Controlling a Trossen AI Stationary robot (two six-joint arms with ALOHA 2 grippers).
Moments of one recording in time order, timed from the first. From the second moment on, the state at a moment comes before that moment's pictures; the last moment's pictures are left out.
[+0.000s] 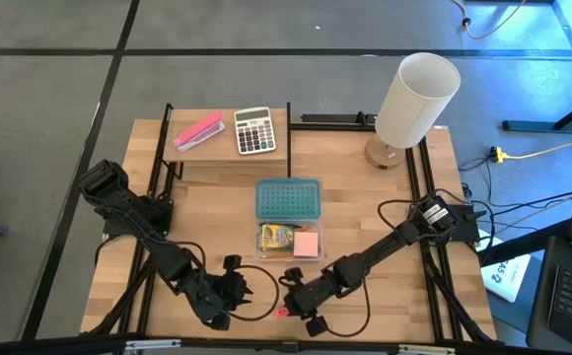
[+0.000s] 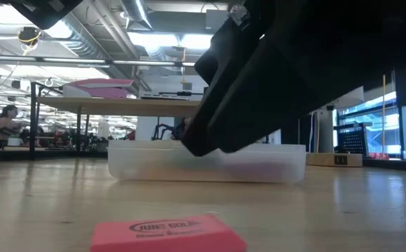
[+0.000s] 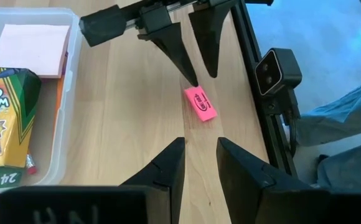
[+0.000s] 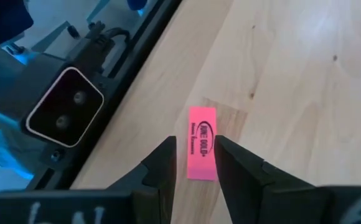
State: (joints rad) left arm -0.78 1.60 1.03 -0.25 -0.43 -0.60; right arm 0.54 2.10 1.33 0.00 0.00 0.15
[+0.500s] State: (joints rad) left arm -0.78 1.60 1.03 -0.25 -0.43 -0.59; right arm 0.54 2.12 1.34 0.01 -0.02 0.05
